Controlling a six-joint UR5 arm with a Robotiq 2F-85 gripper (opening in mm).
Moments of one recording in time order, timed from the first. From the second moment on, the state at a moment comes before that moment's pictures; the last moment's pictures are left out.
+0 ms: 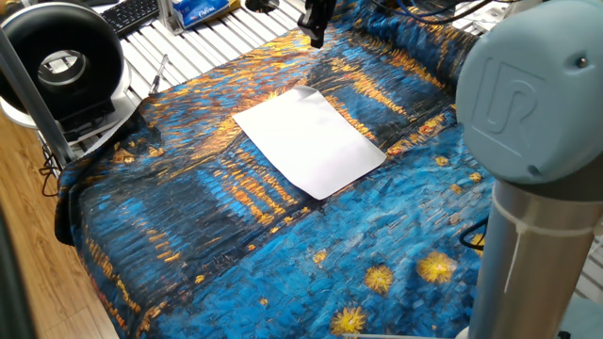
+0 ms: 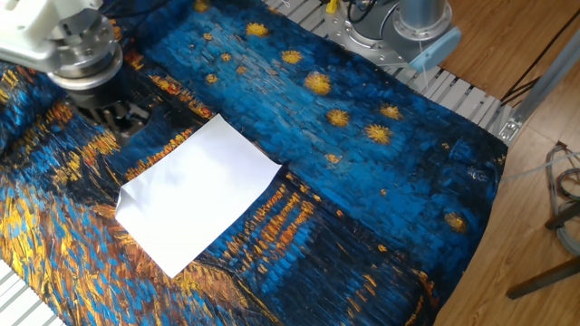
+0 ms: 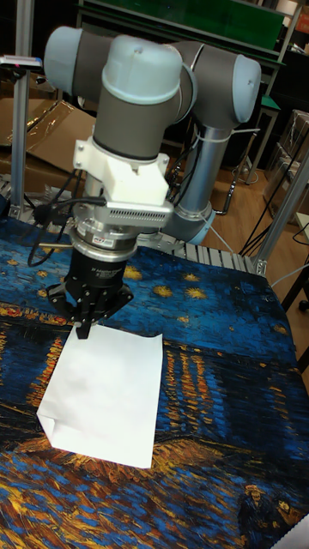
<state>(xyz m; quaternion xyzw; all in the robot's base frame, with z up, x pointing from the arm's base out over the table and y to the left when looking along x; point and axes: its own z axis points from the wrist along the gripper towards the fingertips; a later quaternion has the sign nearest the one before) 0.645 -0.102 0.172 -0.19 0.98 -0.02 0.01</state>
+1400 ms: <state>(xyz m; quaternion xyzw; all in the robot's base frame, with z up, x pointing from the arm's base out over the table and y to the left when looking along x) 0.676 -0.103 0.141 -0.14 0.99 0.00 0.02</state>
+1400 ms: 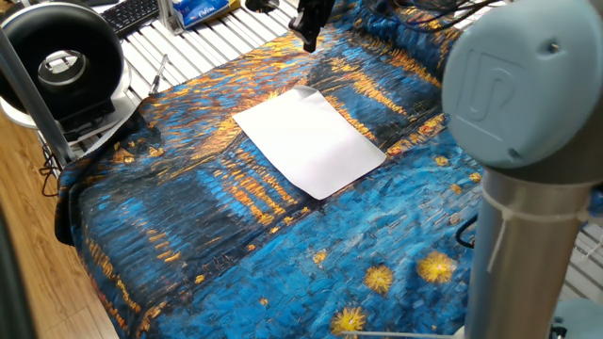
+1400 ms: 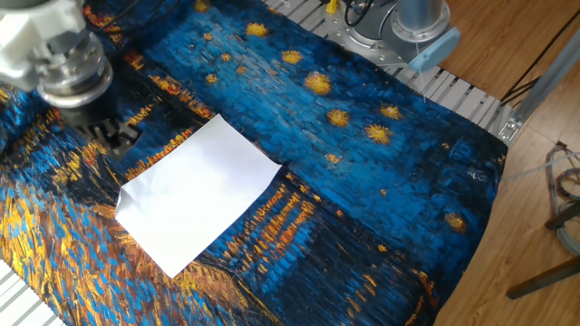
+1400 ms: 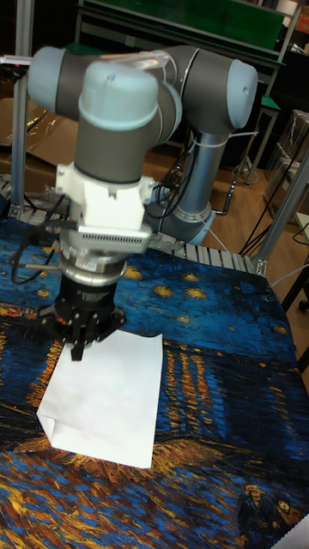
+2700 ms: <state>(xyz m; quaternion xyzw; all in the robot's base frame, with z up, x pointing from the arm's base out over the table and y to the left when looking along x) 0.719 -0.120 0.082 -0.22 0.97 0.00 0.04</state>
